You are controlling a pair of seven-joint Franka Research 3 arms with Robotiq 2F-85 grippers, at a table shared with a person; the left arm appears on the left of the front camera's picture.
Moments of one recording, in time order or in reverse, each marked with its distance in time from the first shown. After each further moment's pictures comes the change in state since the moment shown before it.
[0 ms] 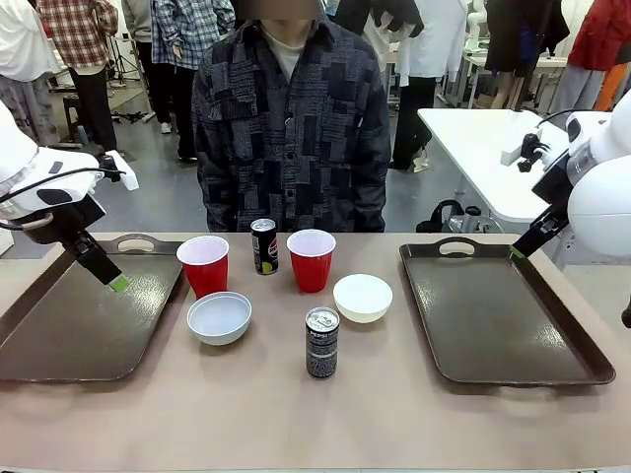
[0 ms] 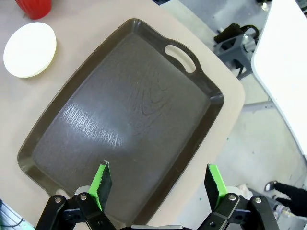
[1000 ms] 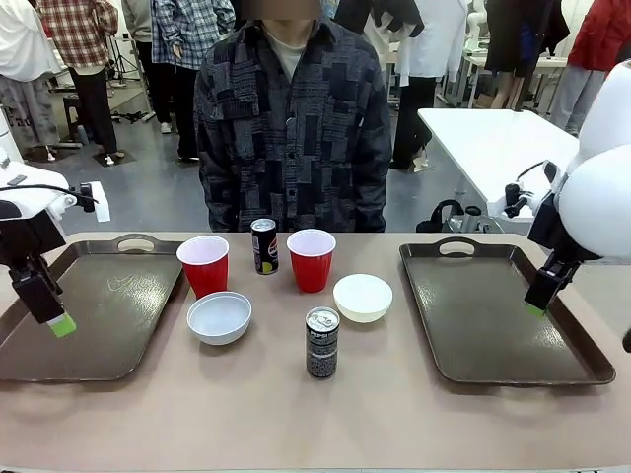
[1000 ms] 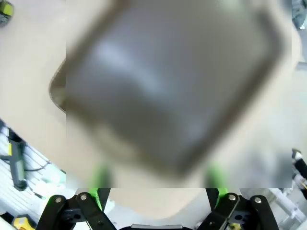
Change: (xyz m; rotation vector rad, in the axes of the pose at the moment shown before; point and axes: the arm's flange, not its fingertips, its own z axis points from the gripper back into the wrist) left arm -0.042 -0.024 0.025 -0.151 0.219 -0.099; right arm -0.024 0.045 -0.001 0.204 0.313 0.037
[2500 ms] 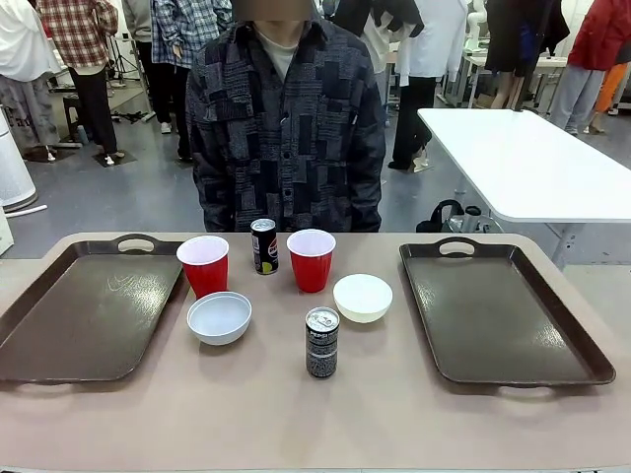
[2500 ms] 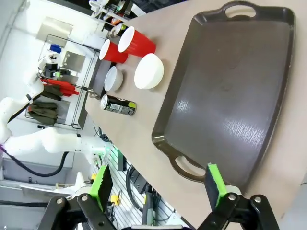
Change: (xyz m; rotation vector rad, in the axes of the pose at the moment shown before) left arm -0.132 0.187 0.010 -0.611 -0.472 0.684; right arm -0.165 -0.174 -0.026 0.881 -0.554 -0.538
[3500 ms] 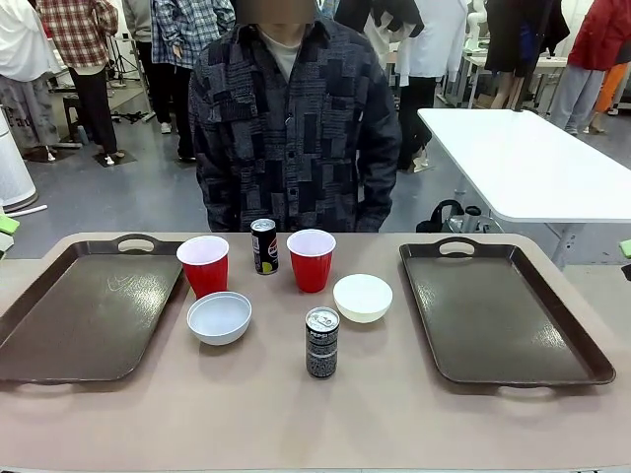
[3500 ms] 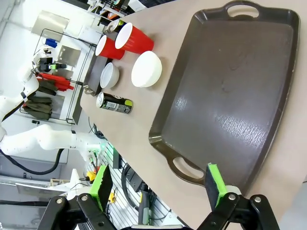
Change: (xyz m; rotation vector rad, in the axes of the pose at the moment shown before) left arm 0.003 -0.008 -0.005 0.024 -0.078 0.034; right arm 0.007 0.005 -0.008 -0.022 0.022 0.019
